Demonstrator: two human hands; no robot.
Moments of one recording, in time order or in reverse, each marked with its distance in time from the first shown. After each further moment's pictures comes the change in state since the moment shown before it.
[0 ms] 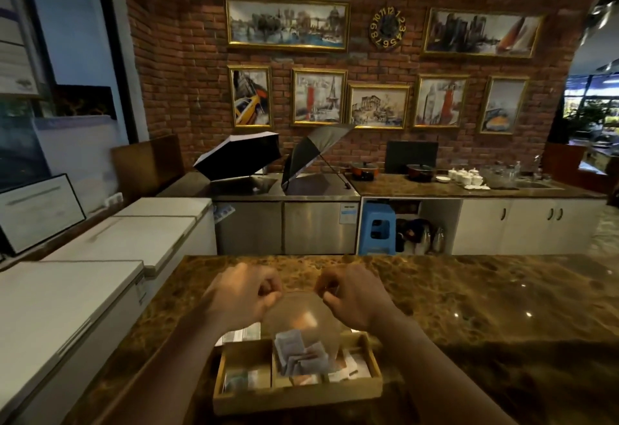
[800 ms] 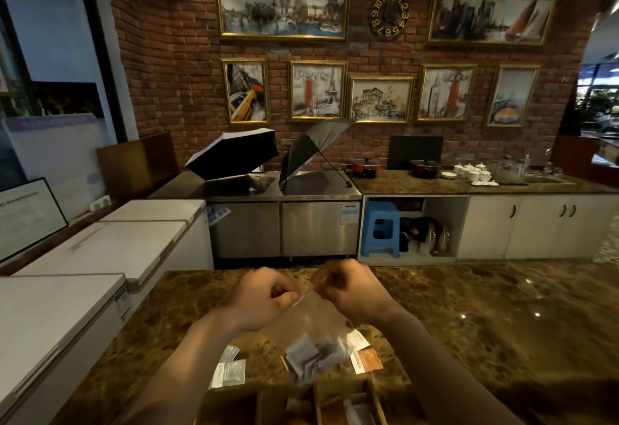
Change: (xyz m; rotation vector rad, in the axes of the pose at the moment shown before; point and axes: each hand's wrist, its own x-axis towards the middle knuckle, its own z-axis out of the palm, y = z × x) left_hand 0.120 -0.003 0.045 -0.251 -0.113 -0.013; right_hand 0.099 0.065 0.008 0.387 0.003 0.097
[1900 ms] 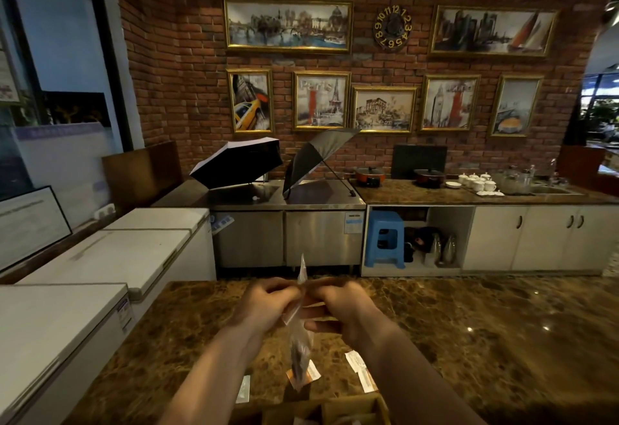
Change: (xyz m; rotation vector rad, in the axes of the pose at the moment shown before) left_hand -0.003 0.017 0.005 -0.813 0.220 -0.437; right_hand 0.007 -0.043 0.024 0.789 -0.043 0.512
